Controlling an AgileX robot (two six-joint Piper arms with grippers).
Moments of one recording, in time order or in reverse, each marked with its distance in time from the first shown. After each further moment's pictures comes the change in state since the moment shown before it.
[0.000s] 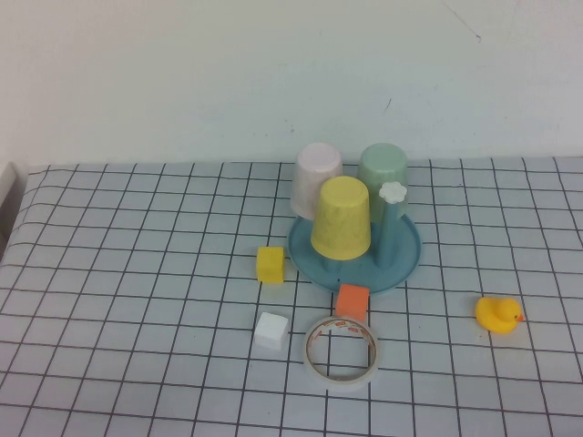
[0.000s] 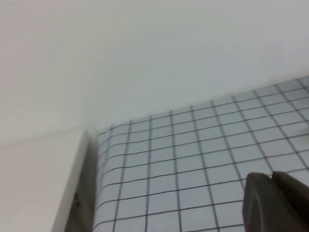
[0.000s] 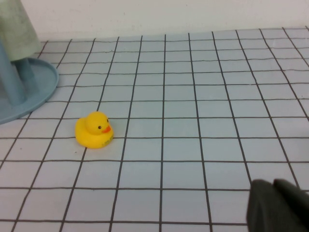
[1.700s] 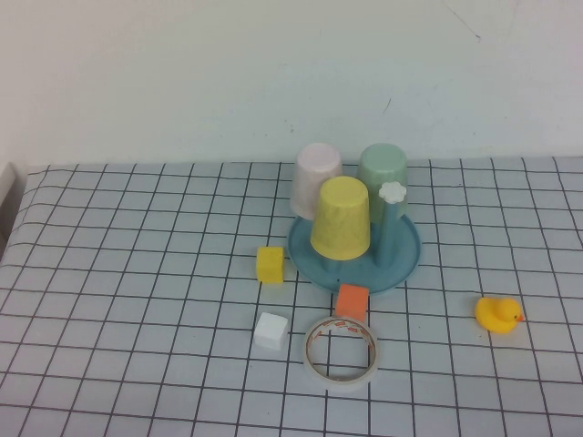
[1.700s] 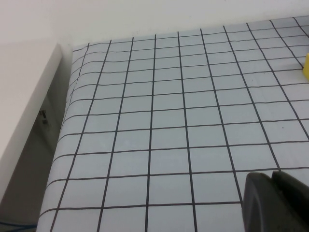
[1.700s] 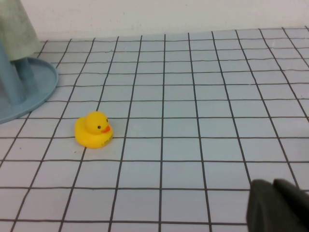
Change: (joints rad) right arm 0.000 0.000 0.000 0.000 0.000 0.000; left arm 0.047 -0.085 0.097 -0.126 0.175 -0.018
